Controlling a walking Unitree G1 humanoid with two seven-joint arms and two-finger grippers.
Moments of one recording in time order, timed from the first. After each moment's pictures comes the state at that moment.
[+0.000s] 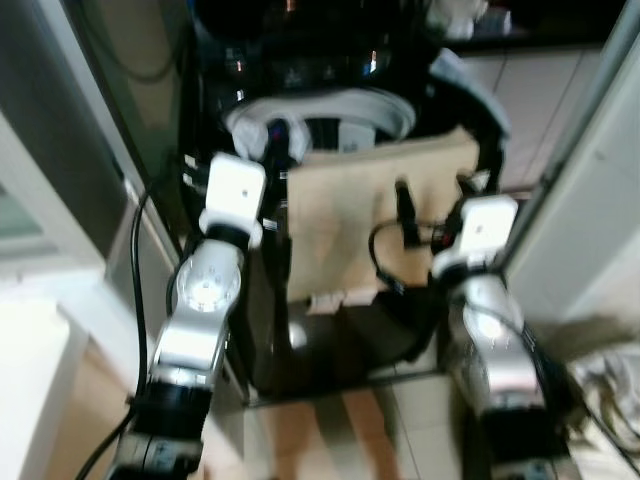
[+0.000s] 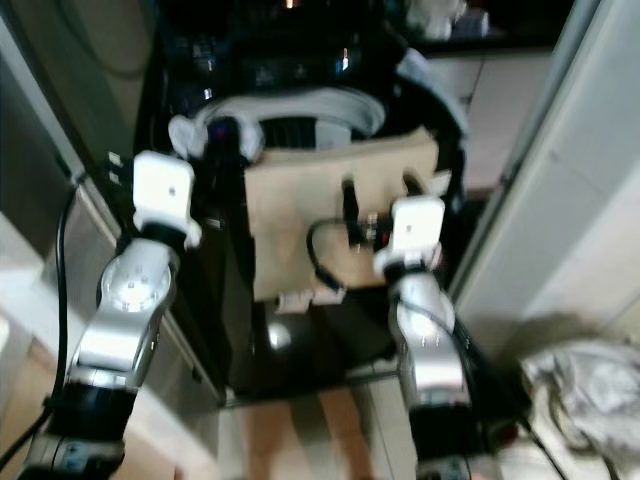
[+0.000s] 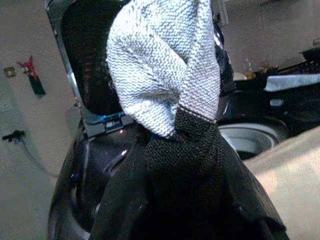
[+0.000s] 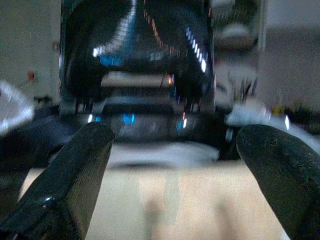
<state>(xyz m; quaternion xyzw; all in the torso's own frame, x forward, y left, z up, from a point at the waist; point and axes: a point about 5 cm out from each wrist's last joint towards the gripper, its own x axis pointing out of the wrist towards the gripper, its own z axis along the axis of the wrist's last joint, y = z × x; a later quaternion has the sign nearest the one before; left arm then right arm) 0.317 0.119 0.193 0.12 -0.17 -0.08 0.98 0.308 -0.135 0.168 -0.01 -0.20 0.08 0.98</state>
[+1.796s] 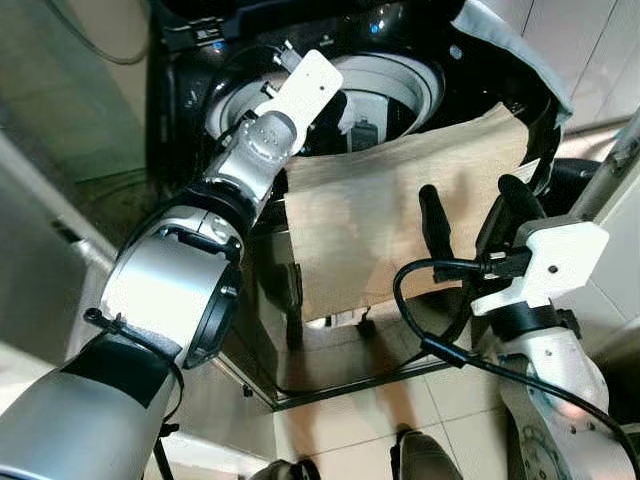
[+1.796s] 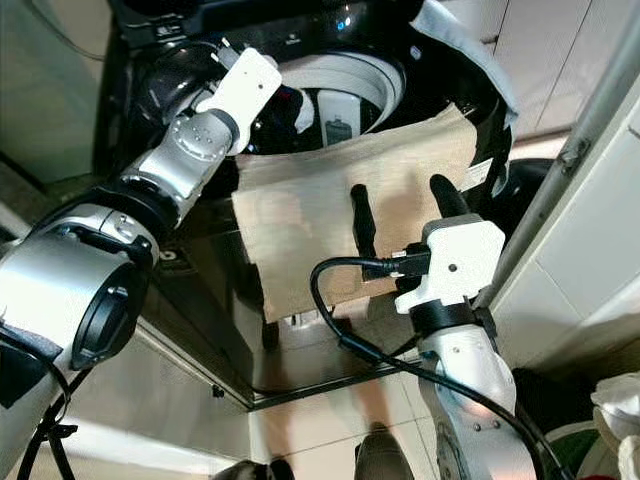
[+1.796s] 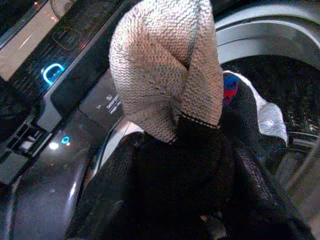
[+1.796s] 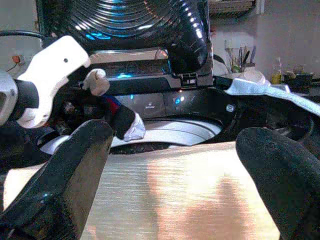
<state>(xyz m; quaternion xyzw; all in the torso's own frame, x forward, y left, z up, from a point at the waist) 0.426 0.084 0.258 0.31 -0.01 -0.13 0.94 0.216 -0.132 0.207 -0.01 -0.18 0.10 0.98</state>
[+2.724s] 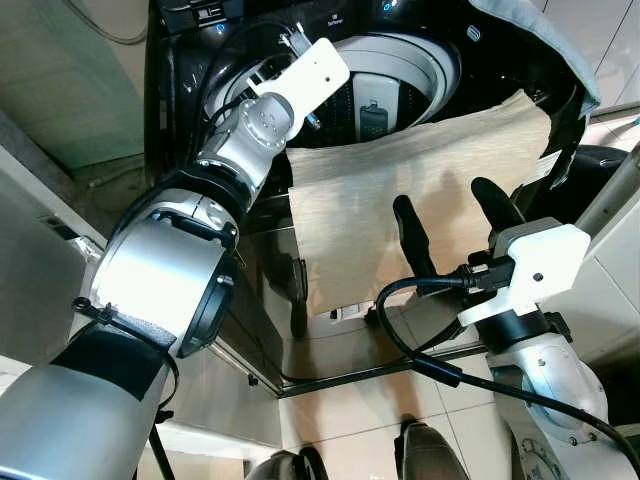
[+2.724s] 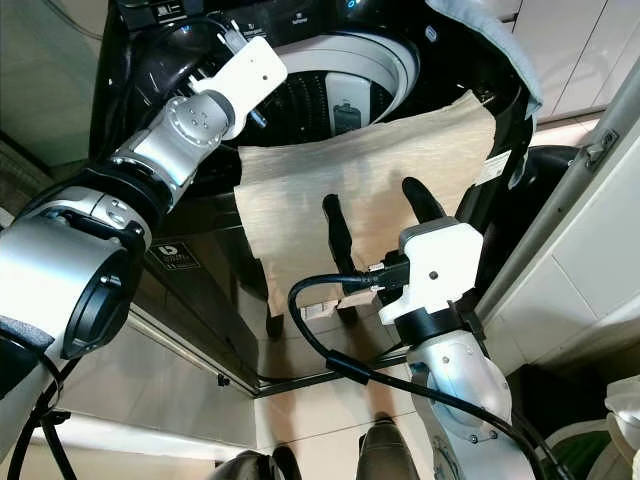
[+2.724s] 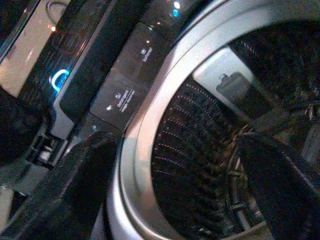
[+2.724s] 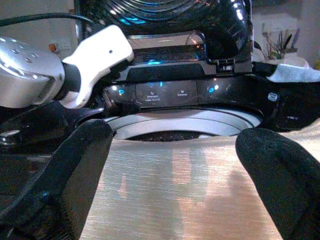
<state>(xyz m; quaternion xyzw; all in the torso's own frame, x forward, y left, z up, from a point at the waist) 0.428 0.090 0.275 0.37 -0.03 -0.13 0.92 0.209 -0.118 0.209 -0.01 -0.17 0.15 0.97</state>
